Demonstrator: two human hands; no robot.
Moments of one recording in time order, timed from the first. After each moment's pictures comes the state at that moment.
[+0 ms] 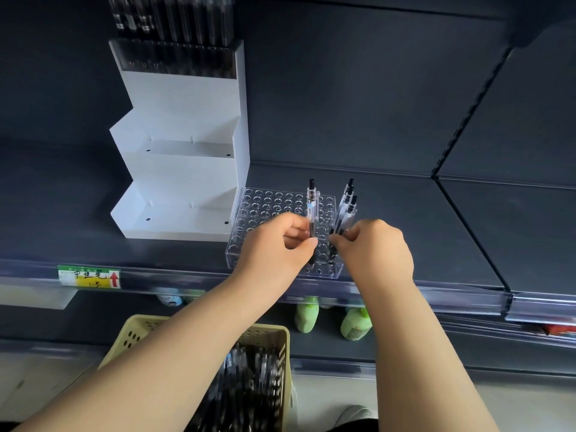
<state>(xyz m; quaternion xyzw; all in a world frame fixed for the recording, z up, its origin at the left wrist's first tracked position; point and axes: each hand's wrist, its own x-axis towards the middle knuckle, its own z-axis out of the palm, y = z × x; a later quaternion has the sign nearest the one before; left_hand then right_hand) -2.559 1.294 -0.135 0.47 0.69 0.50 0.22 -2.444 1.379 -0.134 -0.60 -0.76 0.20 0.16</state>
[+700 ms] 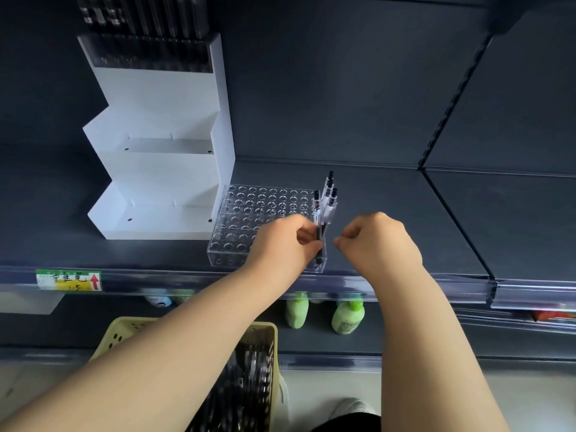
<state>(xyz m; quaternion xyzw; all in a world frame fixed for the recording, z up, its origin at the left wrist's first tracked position) -2.541 1.330 -0.152 0.51 0.74 0.39 0.20 -2.417 1.385 -0.121 -0.60 -0.76 0.22 0.12</state>
